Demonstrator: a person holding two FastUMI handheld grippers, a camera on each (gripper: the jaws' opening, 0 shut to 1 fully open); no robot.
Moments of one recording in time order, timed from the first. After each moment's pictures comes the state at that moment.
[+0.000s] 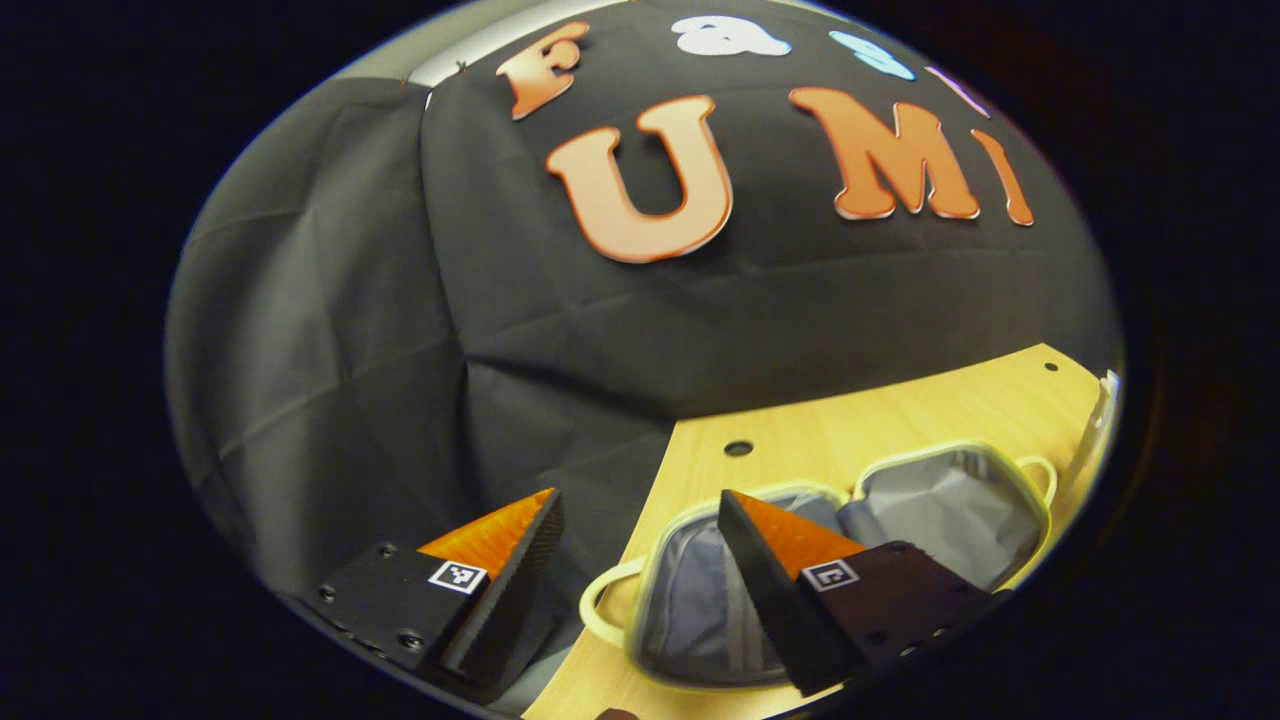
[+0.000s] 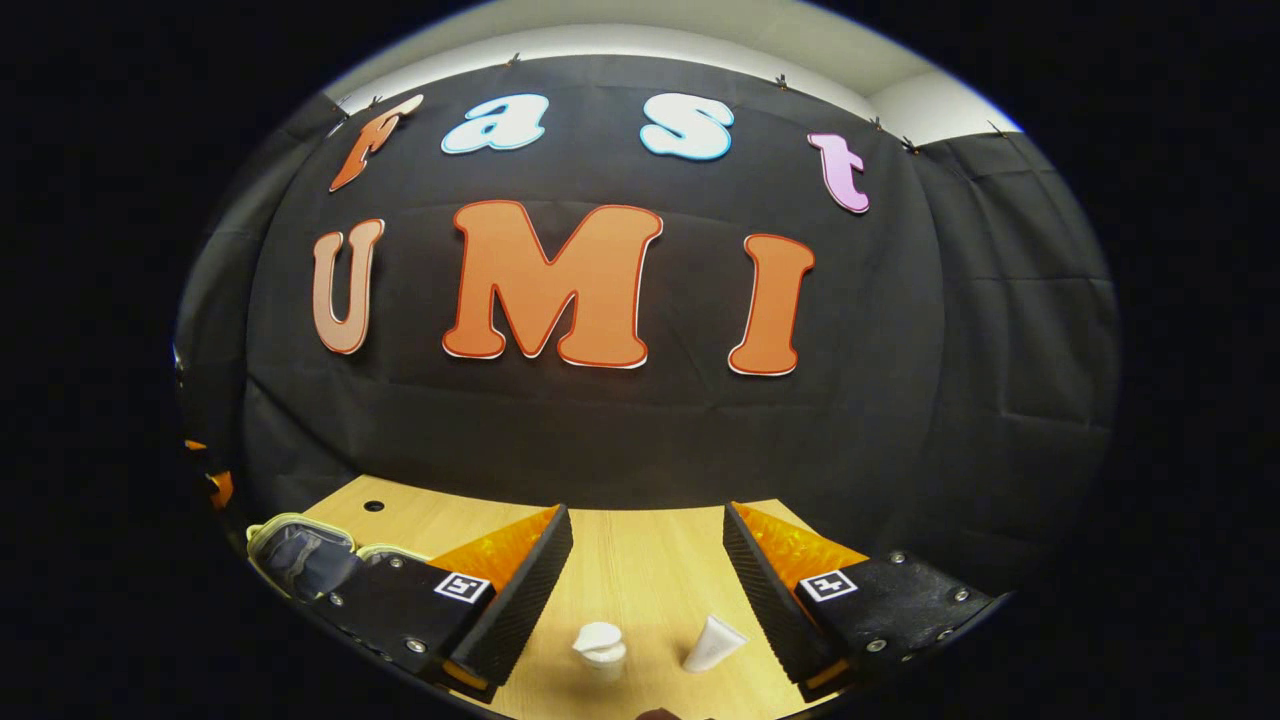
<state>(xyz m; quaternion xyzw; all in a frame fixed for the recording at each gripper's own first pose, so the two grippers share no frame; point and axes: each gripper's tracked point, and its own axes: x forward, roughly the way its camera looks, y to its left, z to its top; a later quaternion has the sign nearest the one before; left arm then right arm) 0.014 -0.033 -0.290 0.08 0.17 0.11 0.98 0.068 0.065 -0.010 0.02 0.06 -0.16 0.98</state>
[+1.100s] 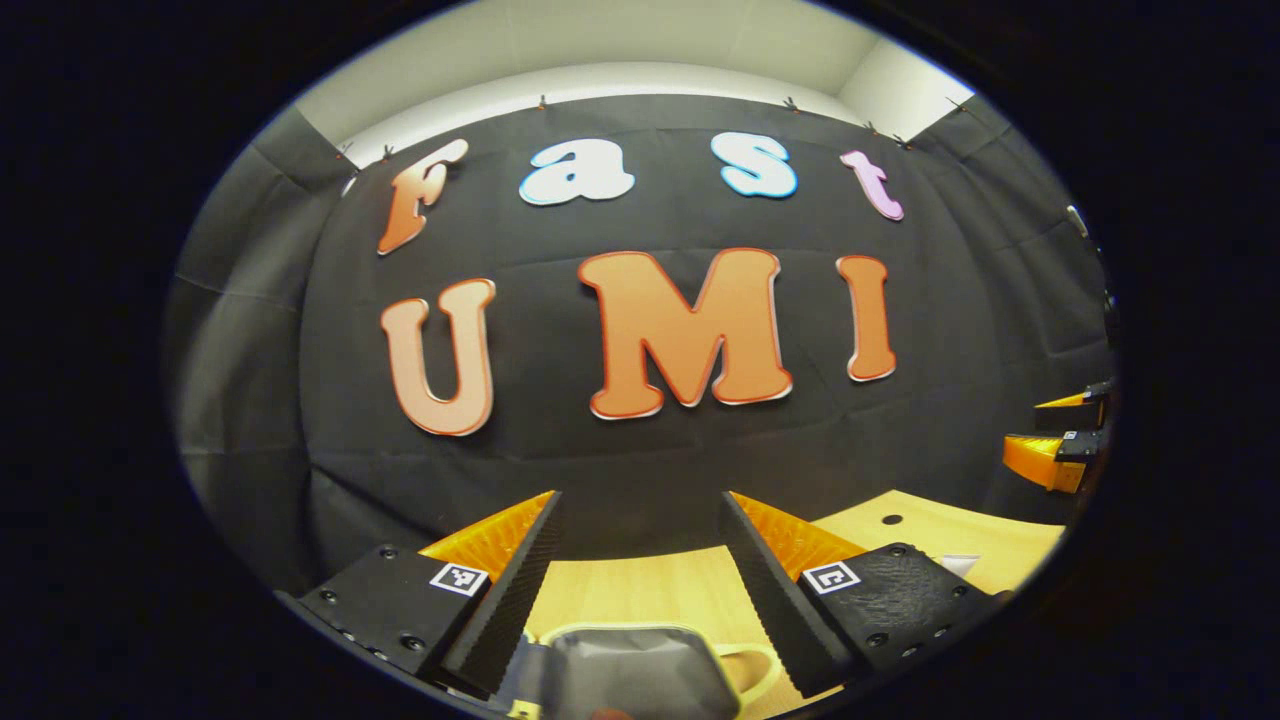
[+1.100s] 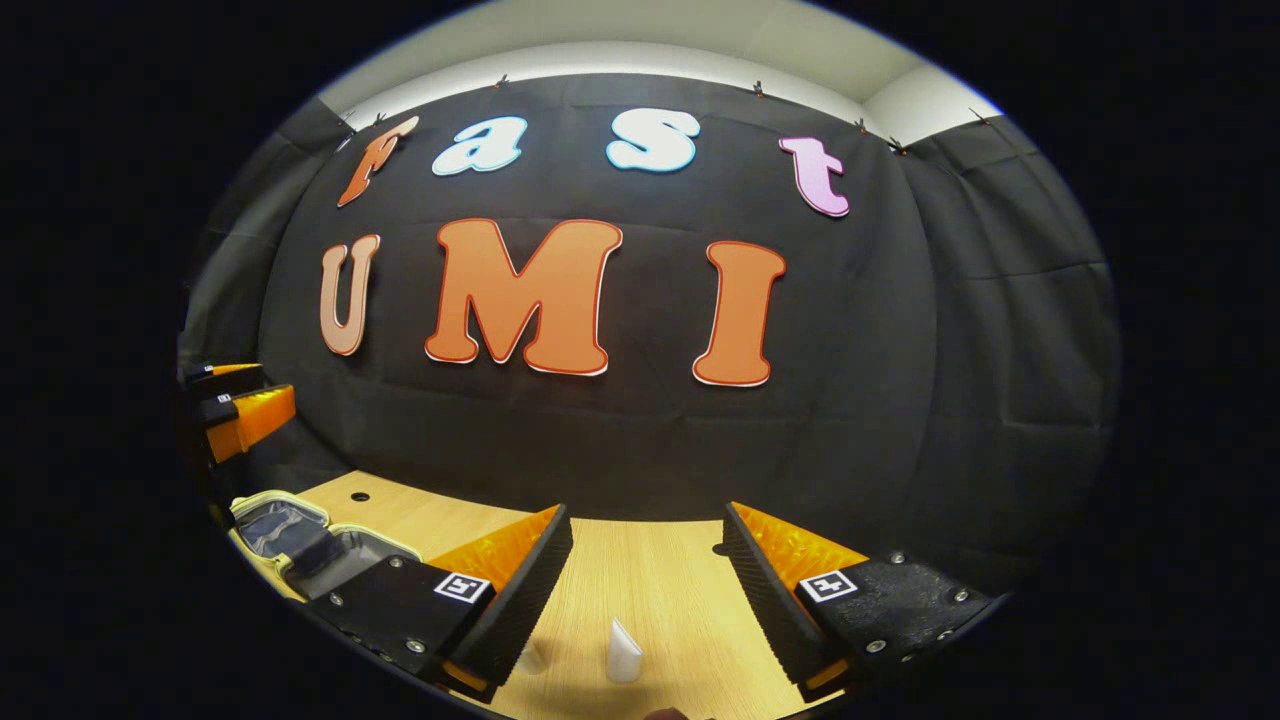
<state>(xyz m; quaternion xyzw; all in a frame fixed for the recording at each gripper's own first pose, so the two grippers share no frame) 0.028 -0.368 -0.155 0.02 0.00 -0.06 1.00 0.039 -0.016 -0.038 0.01 0.04 -0.14 0.99</state>
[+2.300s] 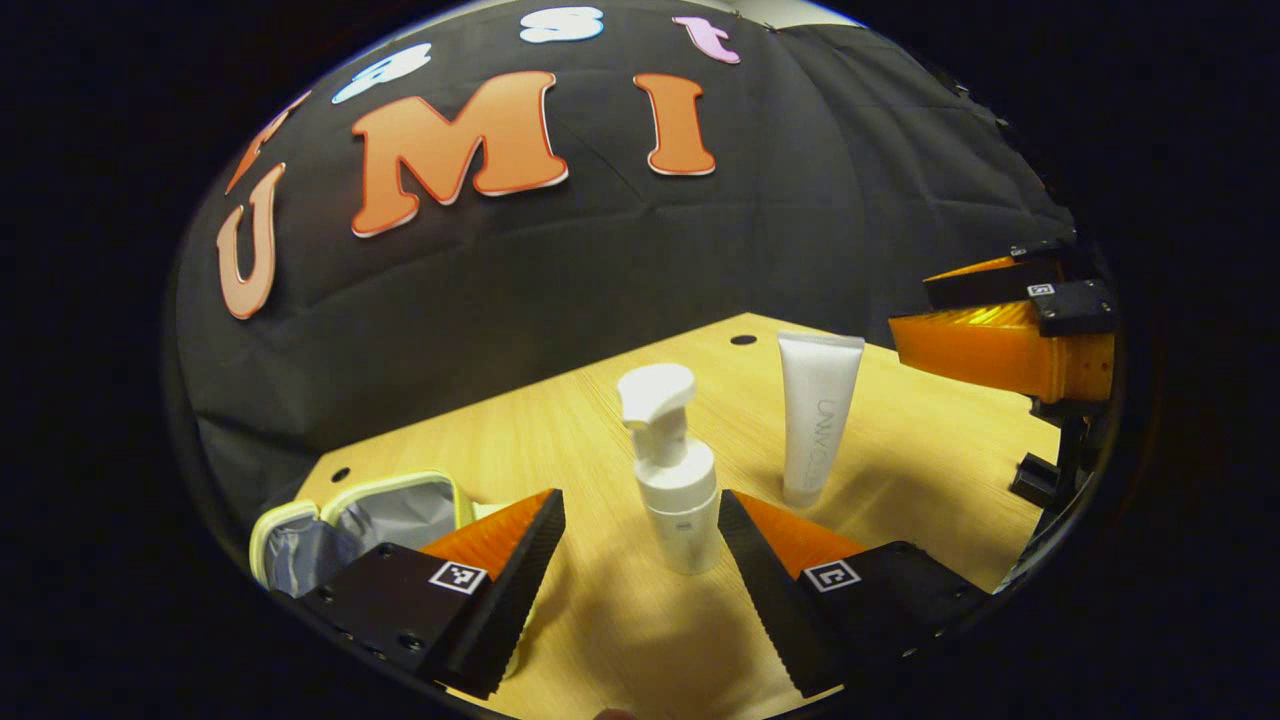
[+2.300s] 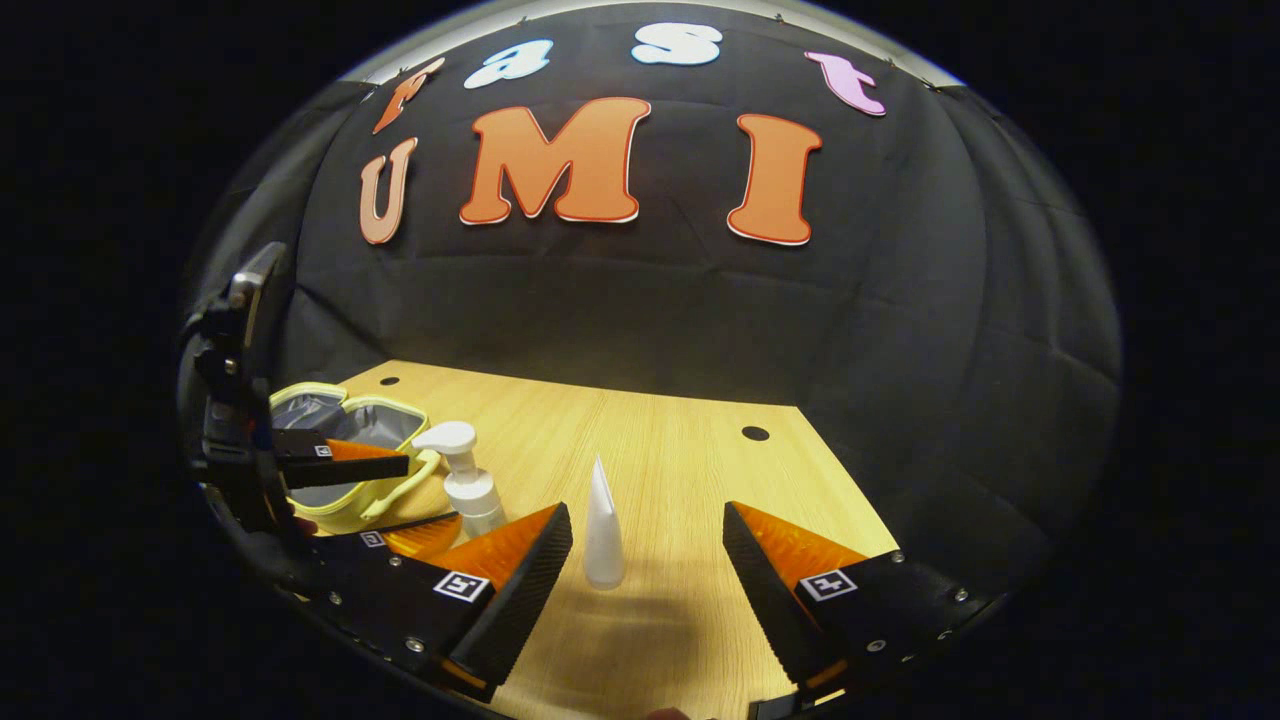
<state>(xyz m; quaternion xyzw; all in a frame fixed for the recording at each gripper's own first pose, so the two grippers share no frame) -0.014 -0.583 -0.410 0.08 0.22 -0.23 0.94 0.009 -0.012 -0.190 0.01 0.19 -0.04 0.98</state>
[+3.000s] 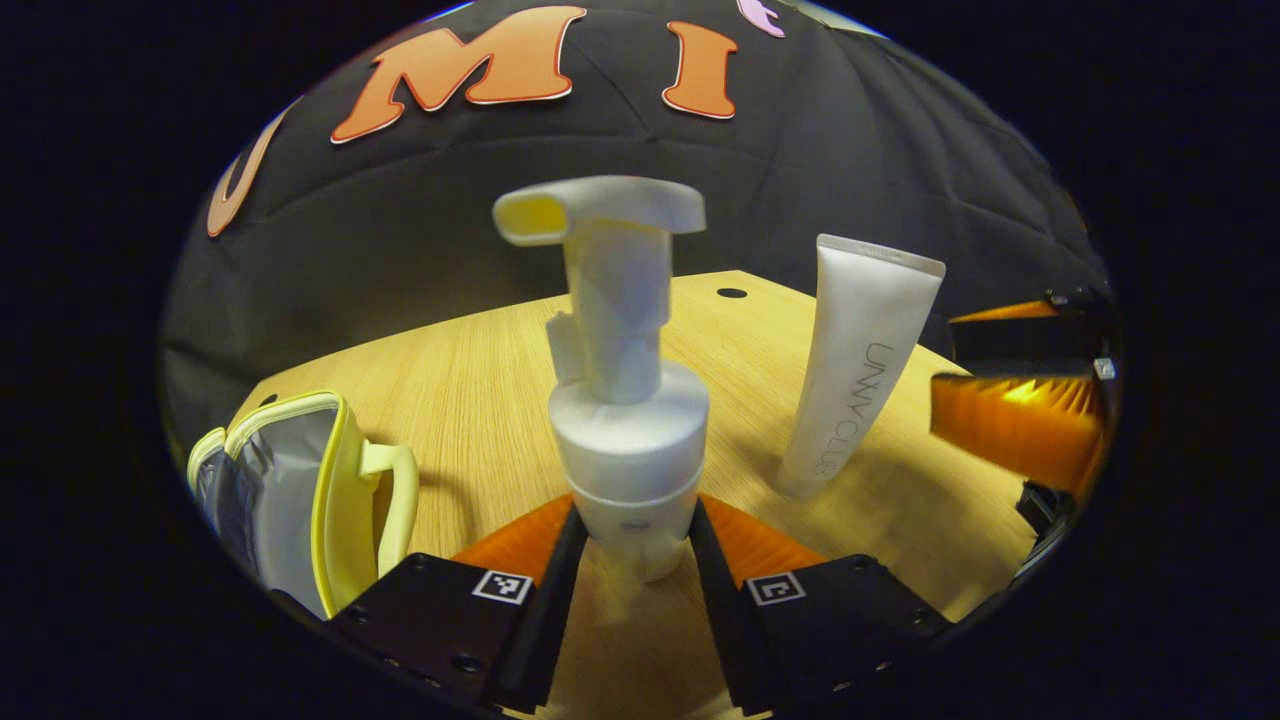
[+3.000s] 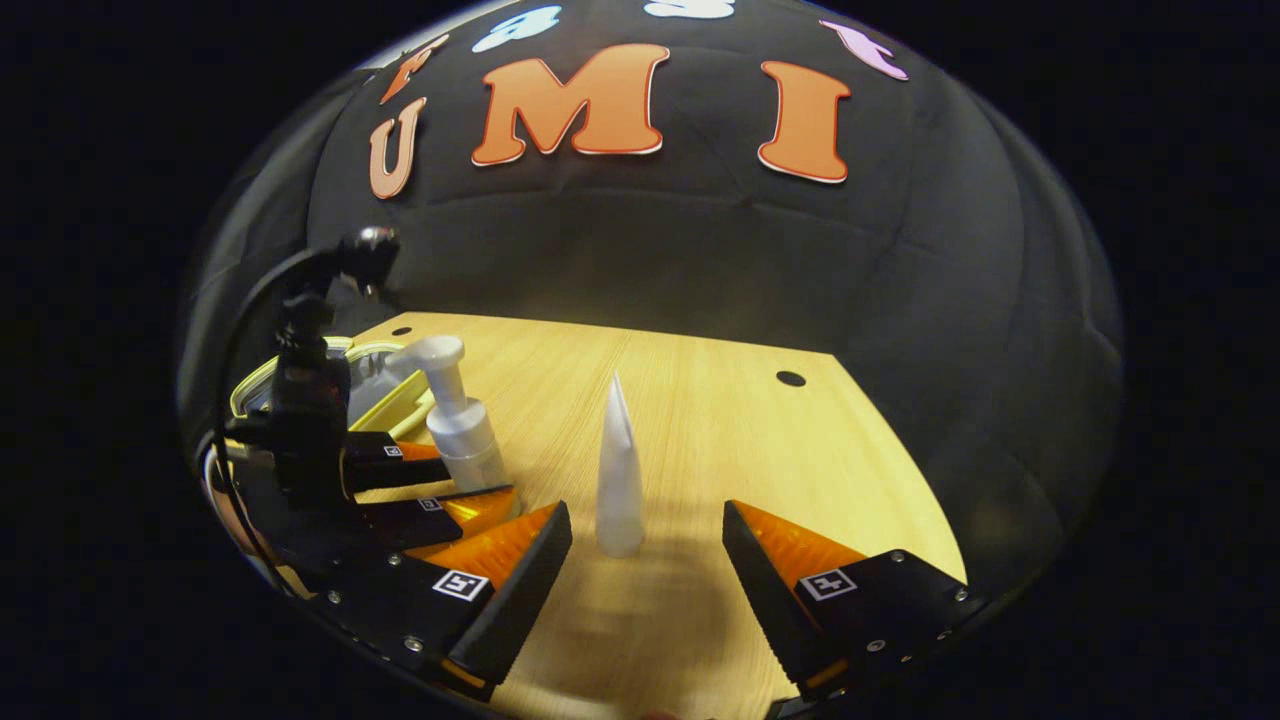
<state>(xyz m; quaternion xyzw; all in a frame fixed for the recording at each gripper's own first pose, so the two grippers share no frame) -0.002 -0.616 -0.459 0.01 0.29 -0.24 0.92 0.019 0.004 -0.258 0.02 0.26 -0.01 0.96</state>
